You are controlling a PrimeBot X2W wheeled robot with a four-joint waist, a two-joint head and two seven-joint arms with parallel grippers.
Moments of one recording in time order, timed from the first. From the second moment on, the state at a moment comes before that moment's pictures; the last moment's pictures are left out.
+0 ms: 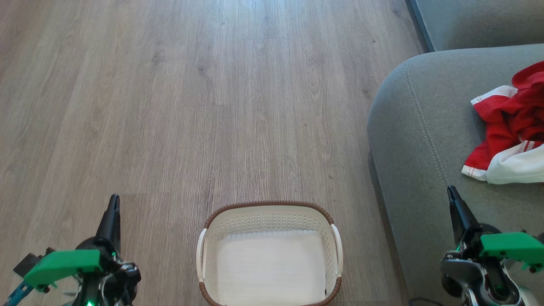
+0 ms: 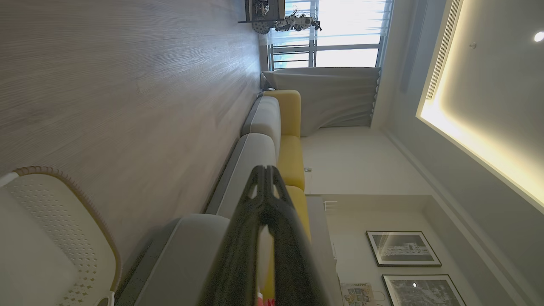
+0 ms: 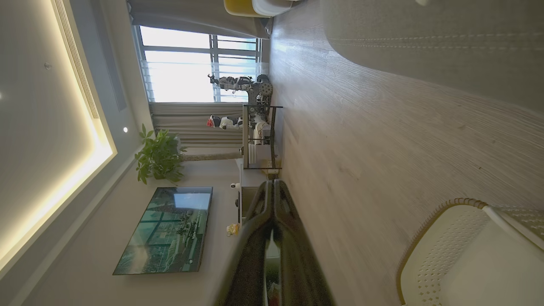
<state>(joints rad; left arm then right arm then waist) -0.05 0.05 0.08 0.28 -1.58 -0.12 0.10 -0.04 -0.07 -0.10 0.27 1.60 0.12 0.08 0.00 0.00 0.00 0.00</state>
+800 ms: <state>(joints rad) -0.06 0.04 0.08 0.28 -1.61 -0.12 0.11 -0.06 -0.06 -0.12 0.28 1.62 0.12 0.09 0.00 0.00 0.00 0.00</state>
